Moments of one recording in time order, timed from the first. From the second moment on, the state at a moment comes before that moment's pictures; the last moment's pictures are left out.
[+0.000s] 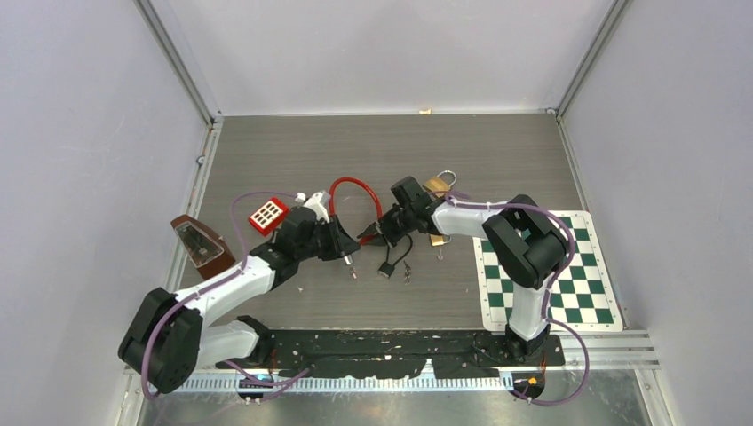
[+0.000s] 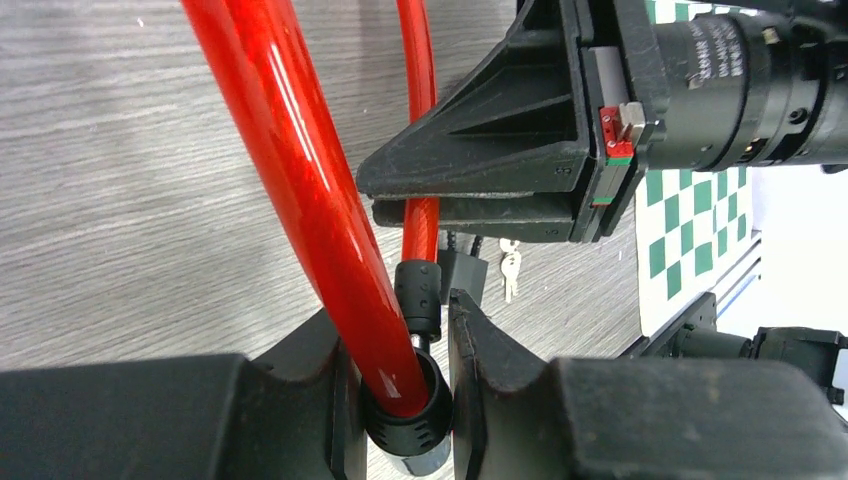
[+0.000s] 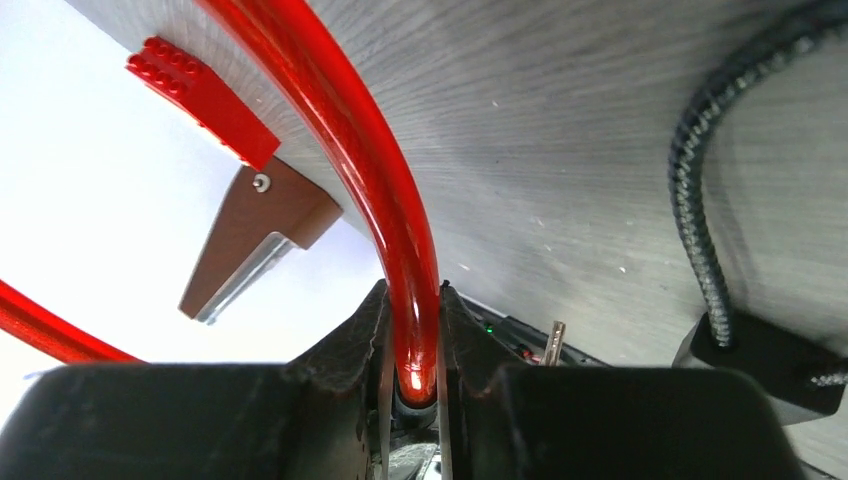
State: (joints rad) left arm -0.56 1.17 0.50 0.07 0.21 -0.71; right arm 0.68 1.90 1.09 -0.10 -0.47 1.60
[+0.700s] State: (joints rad) left arm -0.54 1.02 0.58 0.12 0.10 -0.65; right arm 0.71 1.75 1.03 0.16 -0.51 1.94
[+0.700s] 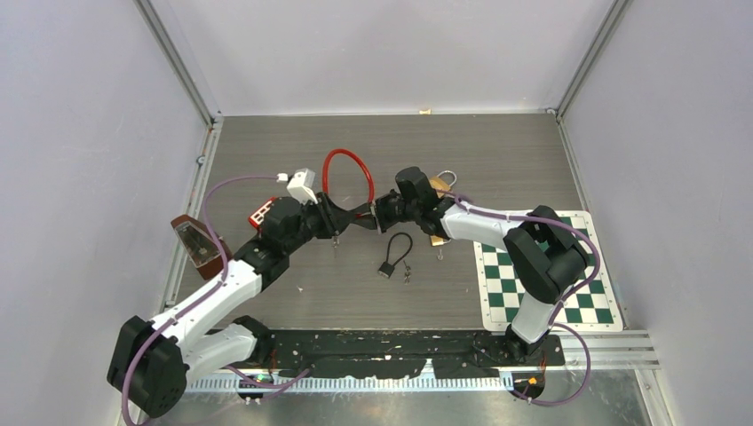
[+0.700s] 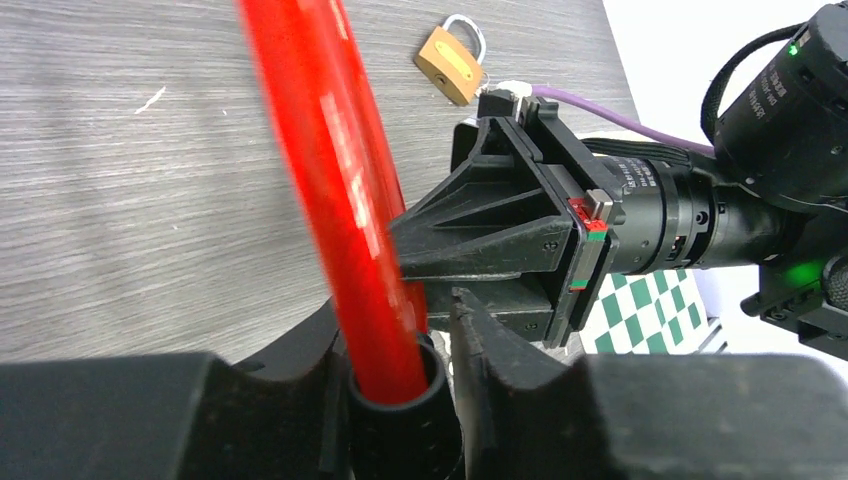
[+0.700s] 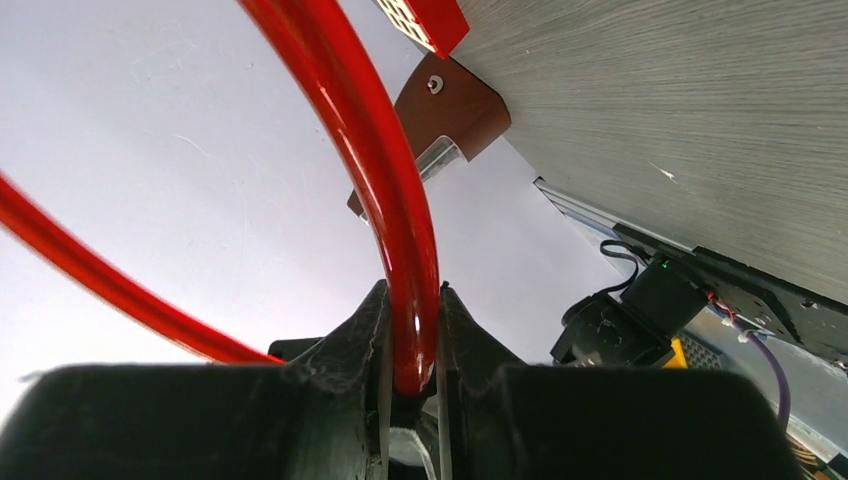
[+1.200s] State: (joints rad) left arm -0.51 1.02 0.62 0.04 0.16 -0.62; right arm 0.71 1.75 1.06 0.10 -0.49 1.91
